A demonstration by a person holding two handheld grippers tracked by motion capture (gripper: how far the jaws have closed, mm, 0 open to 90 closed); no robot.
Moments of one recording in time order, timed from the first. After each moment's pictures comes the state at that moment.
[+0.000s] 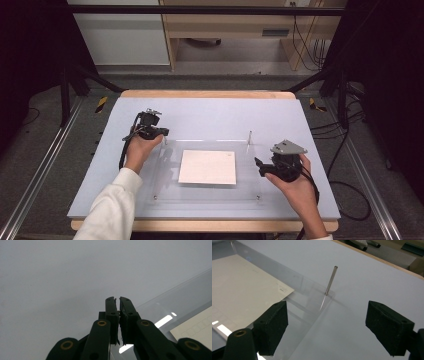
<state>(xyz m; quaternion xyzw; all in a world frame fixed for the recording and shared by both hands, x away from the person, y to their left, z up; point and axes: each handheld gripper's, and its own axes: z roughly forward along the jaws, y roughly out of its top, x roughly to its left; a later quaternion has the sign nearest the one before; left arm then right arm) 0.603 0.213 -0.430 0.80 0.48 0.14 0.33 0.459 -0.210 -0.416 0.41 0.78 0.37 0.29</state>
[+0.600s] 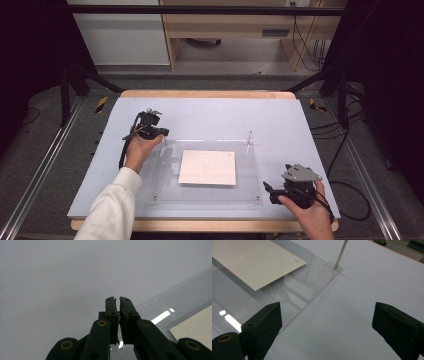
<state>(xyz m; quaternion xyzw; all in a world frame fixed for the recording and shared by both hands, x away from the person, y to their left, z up) 0.604 0.211 -0.430 0.80 0.48 0.14 0.32 0.400 -0.233 -0.432 0.39 0.79 0.36 0.29</state>
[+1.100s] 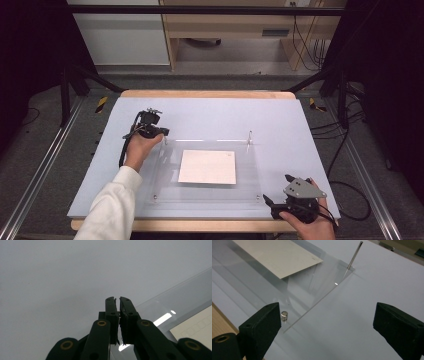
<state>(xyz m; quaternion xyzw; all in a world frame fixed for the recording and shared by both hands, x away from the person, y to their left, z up) 0.608 0.211 -0.429 0.80 0.49 0.13 0.32 0.367 -0.231 -0.436 0.36 0.80 0.38 0.28</state>
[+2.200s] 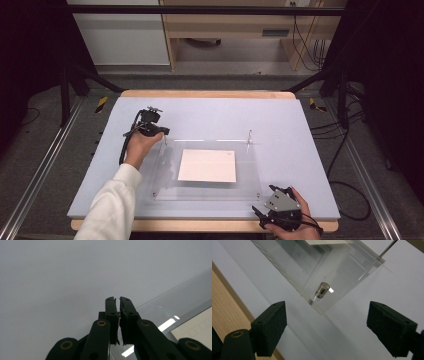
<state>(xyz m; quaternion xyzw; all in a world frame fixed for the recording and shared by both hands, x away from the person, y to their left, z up) 0.615 0.212 -0.429 0.81 0.49 0.12 0.31 0.360 -0.200 -0.476 0.29 0.85 0.34 0.29</state>
